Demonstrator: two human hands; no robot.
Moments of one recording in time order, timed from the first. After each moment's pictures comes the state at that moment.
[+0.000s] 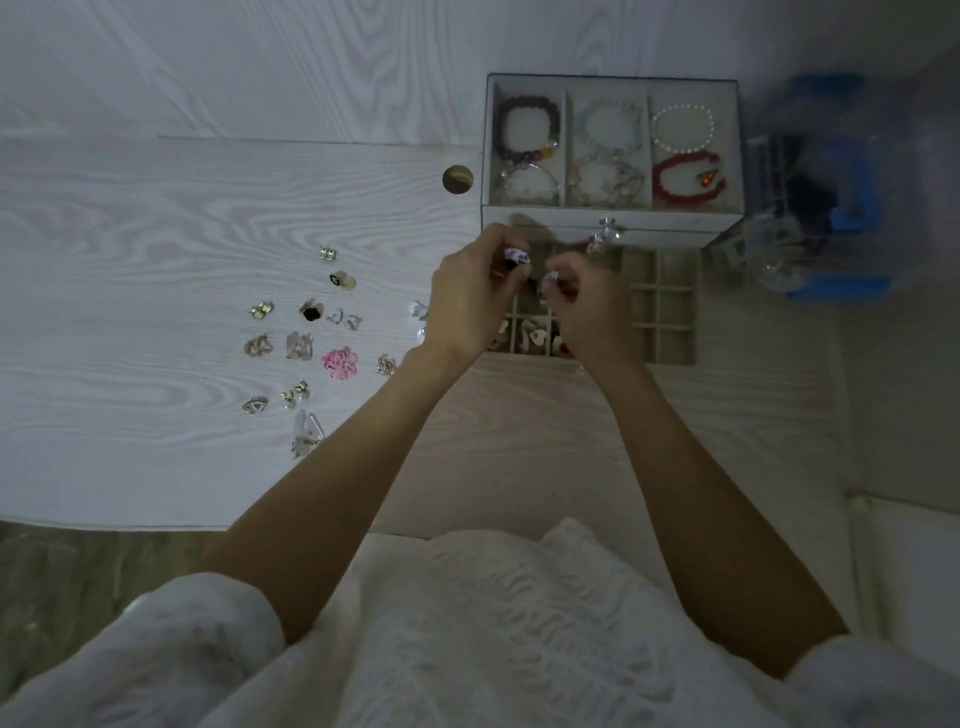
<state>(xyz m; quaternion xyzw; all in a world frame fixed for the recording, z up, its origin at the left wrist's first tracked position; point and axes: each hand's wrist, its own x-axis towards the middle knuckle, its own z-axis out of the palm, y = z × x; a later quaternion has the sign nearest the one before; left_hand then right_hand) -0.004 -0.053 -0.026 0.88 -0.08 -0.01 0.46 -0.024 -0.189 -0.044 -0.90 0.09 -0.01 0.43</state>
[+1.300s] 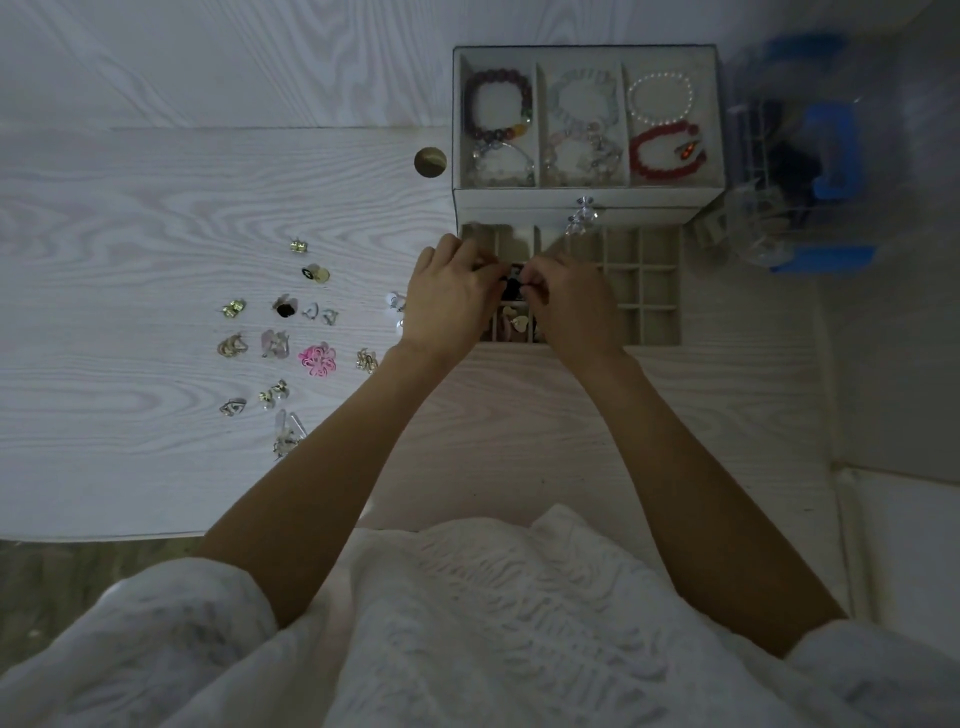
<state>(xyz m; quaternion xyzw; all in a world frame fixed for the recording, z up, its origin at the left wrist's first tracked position) -0.002 -0.049 -0.062 0.96 -0.26 0.05 0.13 -0.031 -0.194 -0.053 -0.96 0.01 0.00 0.29</state>
